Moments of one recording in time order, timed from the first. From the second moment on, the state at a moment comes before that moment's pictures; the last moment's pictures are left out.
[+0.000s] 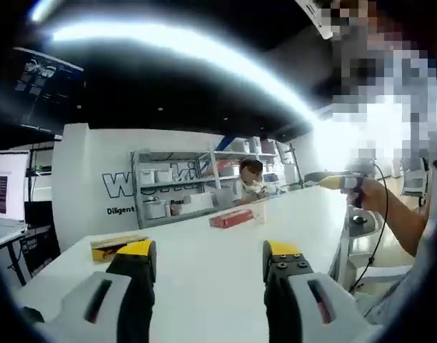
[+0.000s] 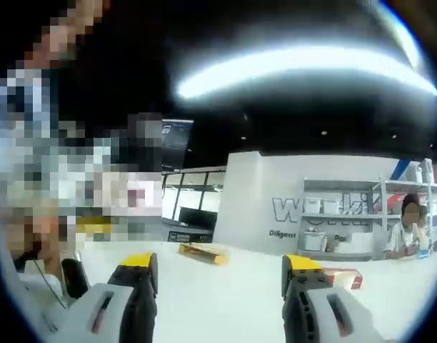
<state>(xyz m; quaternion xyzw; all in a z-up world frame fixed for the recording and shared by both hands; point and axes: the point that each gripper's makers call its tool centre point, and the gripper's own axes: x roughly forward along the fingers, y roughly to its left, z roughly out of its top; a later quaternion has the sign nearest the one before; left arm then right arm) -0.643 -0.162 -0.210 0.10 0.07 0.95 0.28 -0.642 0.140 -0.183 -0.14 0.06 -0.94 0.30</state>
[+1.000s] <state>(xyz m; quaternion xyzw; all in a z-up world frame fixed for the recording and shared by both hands) -0.585 -0.163 -0.168 0.14 0.07 0.95 0.27 -0.592 0.165 -0.154 -0.16 0.08 -0.95 0.27</state>
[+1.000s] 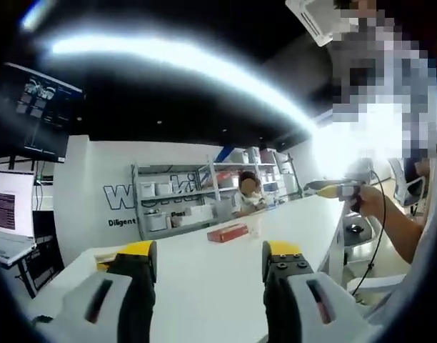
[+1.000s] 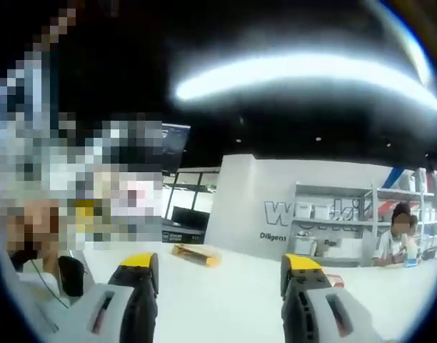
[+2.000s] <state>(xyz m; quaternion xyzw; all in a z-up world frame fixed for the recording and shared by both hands) -0.623 -0.155 -0.193 0.08 0.18 0.96 0.21 -0.595 0.165 -0.158 -0.16 0.08 -0.95 0.27</state>
